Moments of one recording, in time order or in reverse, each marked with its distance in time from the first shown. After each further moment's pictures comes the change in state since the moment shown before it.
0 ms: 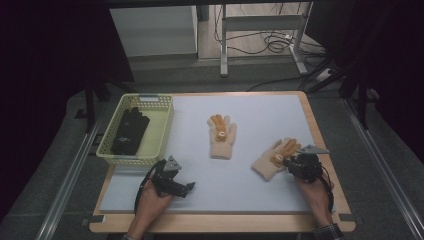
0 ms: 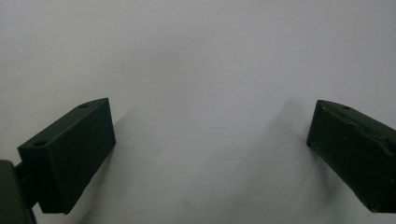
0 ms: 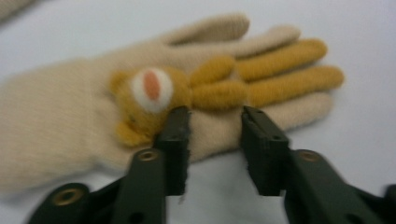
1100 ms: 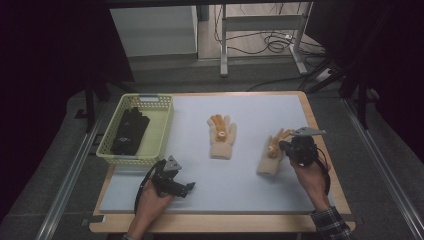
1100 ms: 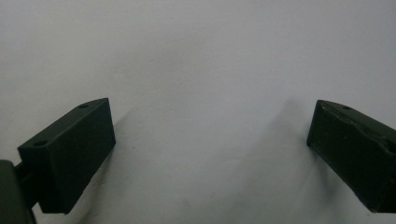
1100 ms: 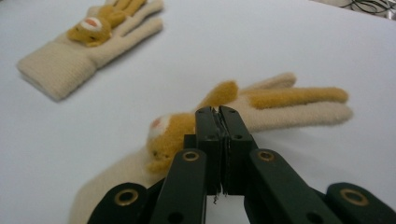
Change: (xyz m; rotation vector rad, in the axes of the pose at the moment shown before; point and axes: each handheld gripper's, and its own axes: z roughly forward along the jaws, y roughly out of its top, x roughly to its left) left arm 0.000 0.000 0.000 0.001 -0.001 -0.003; right arm 0.019 0.068 -0.018 -0.036 0.048 -0.069
